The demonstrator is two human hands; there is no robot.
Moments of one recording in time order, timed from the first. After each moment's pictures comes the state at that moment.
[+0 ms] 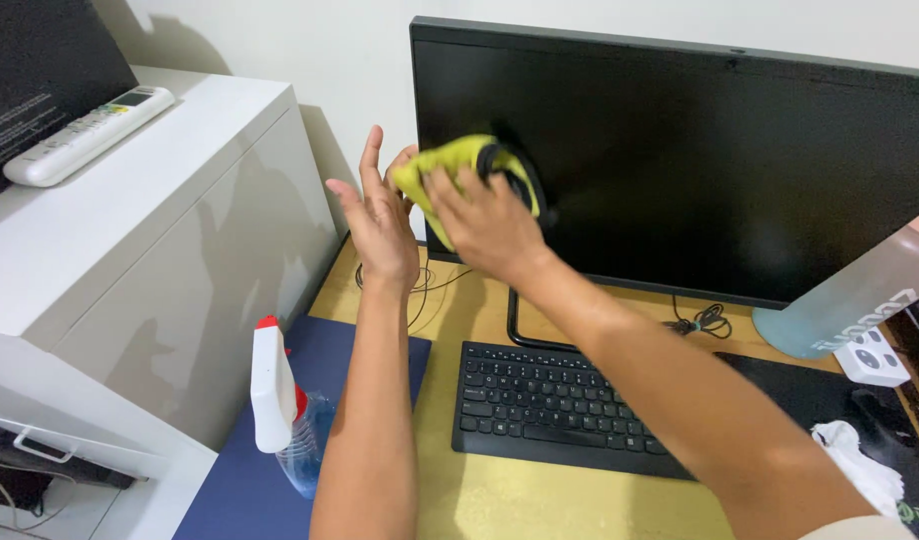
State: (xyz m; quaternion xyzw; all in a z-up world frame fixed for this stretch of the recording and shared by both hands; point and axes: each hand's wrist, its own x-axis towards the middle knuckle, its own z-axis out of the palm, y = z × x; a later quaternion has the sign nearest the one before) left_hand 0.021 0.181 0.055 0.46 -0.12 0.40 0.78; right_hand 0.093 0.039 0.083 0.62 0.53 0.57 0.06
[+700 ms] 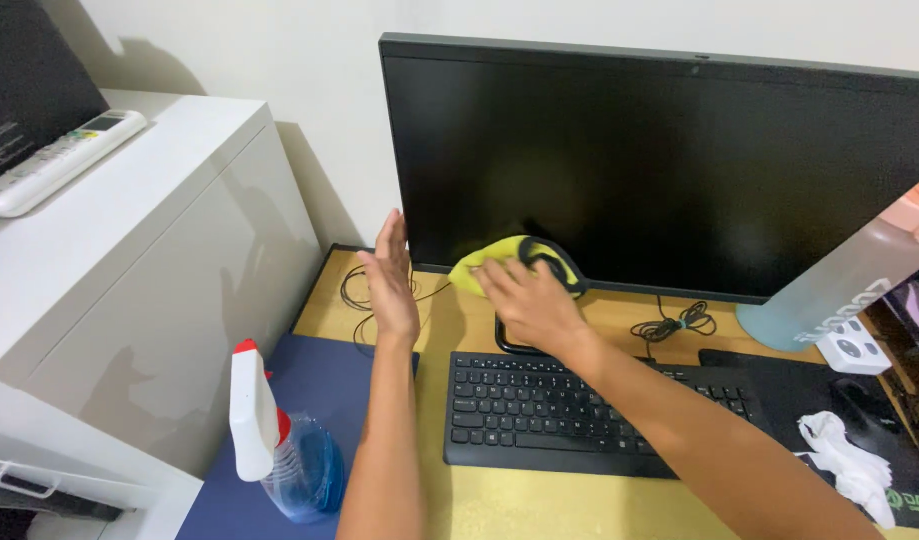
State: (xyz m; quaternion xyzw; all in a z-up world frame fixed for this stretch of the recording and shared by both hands) left_hand 0.036 0.161 -0.031 0.52 -0.08 0.41 0.75; right_hand 0.101 -0.045 0.001 0.71 0.57 0.40 0.07
